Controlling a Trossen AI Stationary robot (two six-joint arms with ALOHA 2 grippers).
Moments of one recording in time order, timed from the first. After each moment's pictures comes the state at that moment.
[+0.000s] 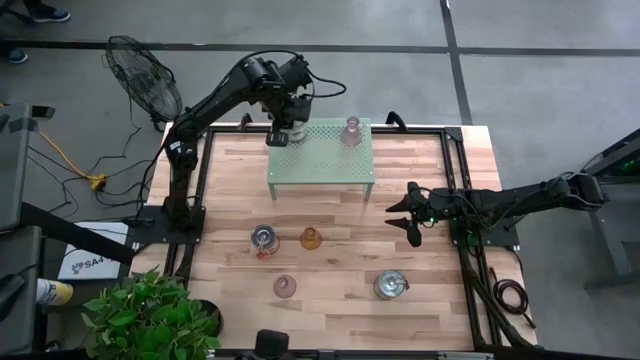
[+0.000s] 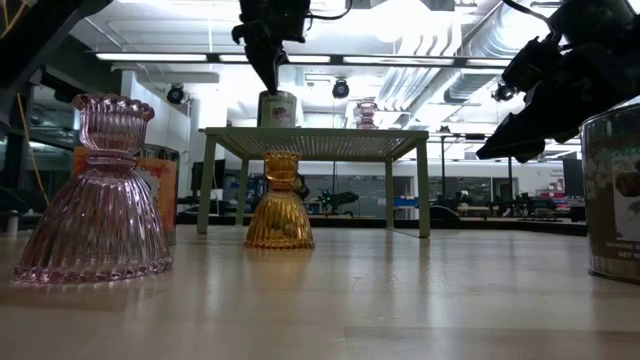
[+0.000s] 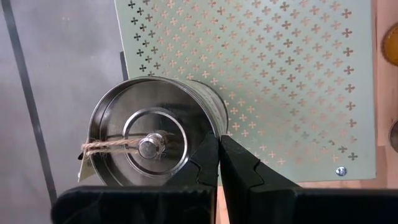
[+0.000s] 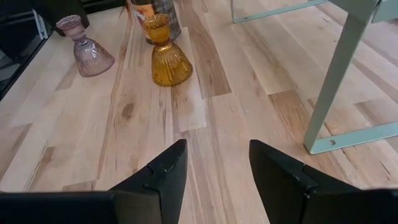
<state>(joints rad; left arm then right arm) 0.56 1.96 2.33 -1.57 -0.02 0.71 0.02 0.72 0.19 0.07 0.05 0.24</state>
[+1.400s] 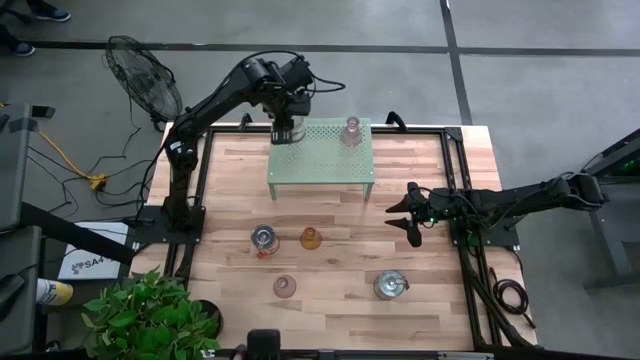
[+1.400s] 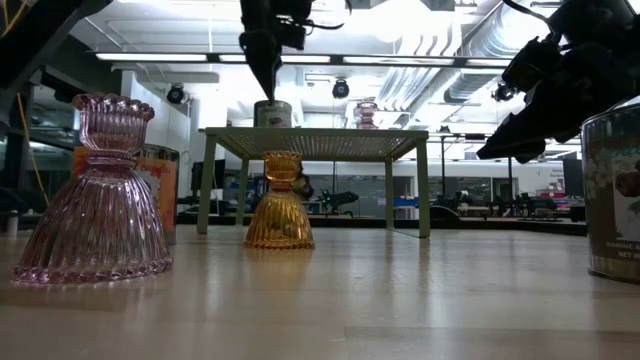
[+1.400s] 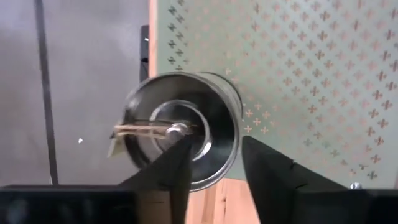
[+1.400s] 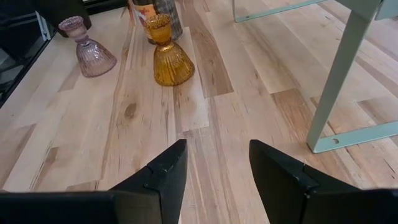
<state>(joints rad) 0.56 1.96 2.32 -1.55 -0.12 0.53 0.02 0.72 0.19 0.07 0.04 0.25</state>
